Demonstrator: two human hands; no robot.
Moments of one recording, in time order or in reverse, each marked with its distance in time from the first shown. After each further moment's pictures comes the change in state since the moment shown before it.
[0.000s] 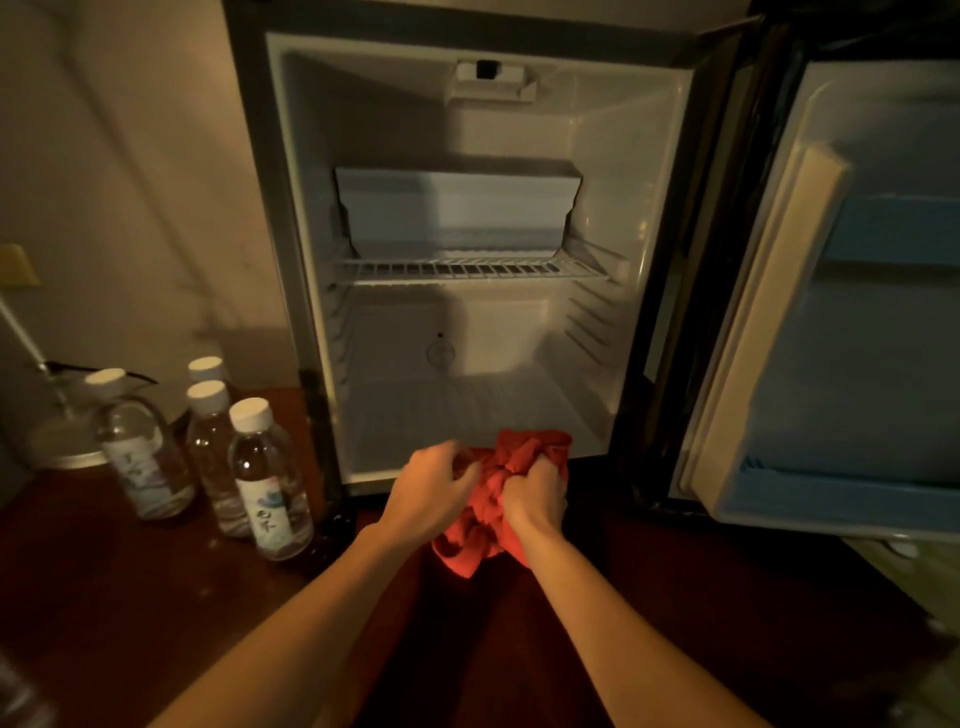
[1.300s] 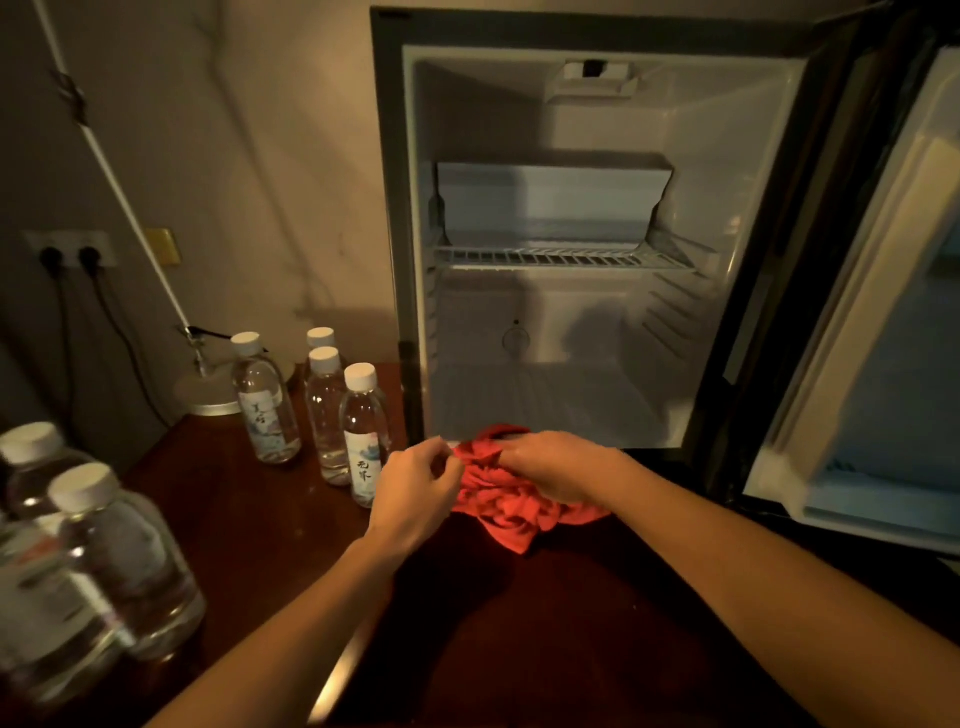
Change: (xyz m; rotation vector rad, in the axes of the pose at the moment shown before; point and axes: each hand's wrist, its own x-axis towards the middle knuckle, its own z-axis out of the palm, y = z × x) left_hand -0.070 -0.040 -0.067 -0.015 0.273 -0.099; right_hand 0.025 -0.035 0.013 -1.282 -0.819 -1.201
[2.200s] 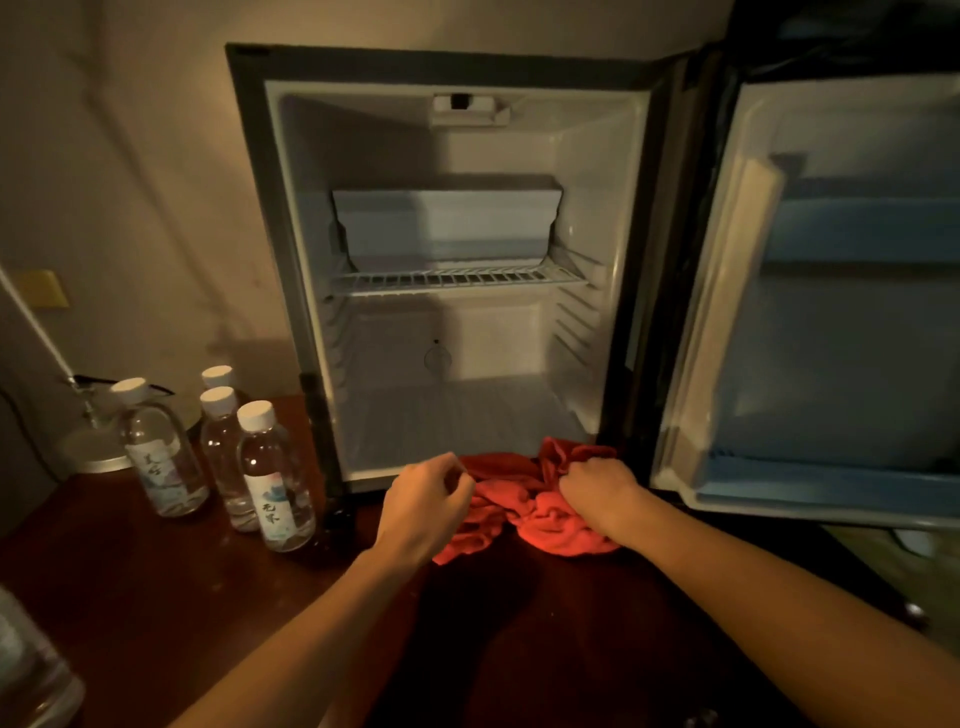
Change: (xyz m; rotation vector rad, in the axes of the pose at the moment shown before) left_hand 0.009 0.060 0.071 0.086 -0.122 0.130; right_hand -0.108 0.044 0.027 -0.288 -0.158 0.570
